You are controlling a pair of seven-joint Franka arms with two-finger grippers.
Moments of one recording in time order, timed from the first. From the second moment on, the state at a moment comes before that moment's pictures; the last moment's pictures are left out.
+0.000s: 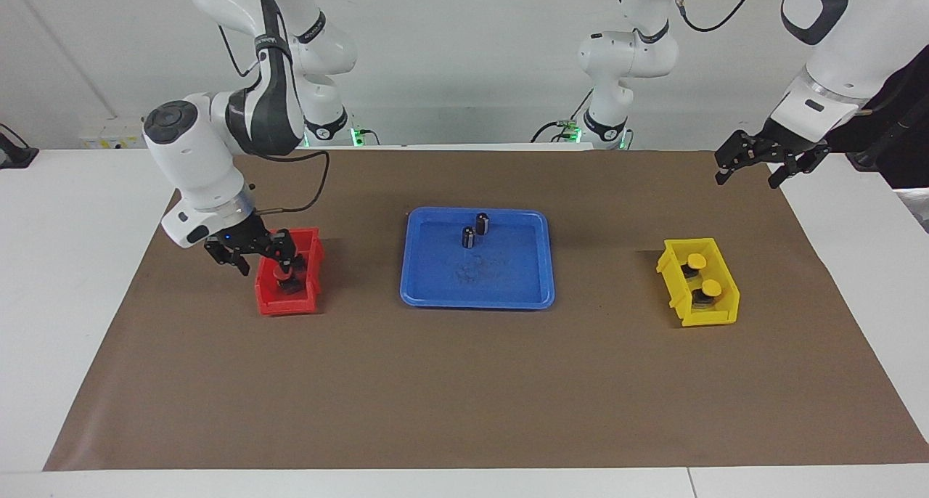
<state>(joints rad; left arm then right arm) -0.17 0.00 0.14 -1.58 -0.04 1.56 0.13 -0.06 0.12 0.06 -2.00 0.04 2.21 -0.03</state>
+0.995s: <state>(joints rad) -0.17 0.00 0.15 -1.58 -0.04 1.56 -0.04 -0.06 0.12 0.06 -2.15 0.04 2.32 -0.03</state>
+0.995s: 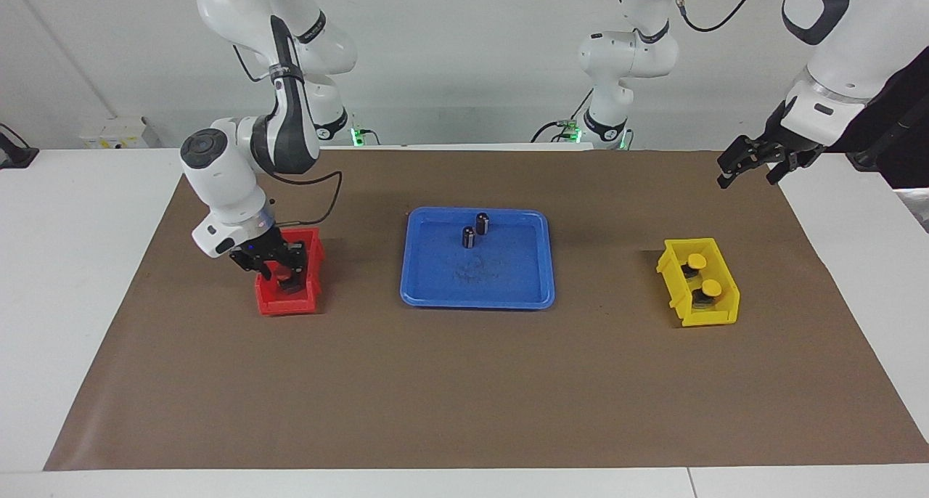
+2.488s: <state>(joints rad) -0.14 0.18 0.15 -1.95 -0.02 2.26 0.06 0.49 0.33 0.07 -1.66 0.01 2.08 0.65</state>
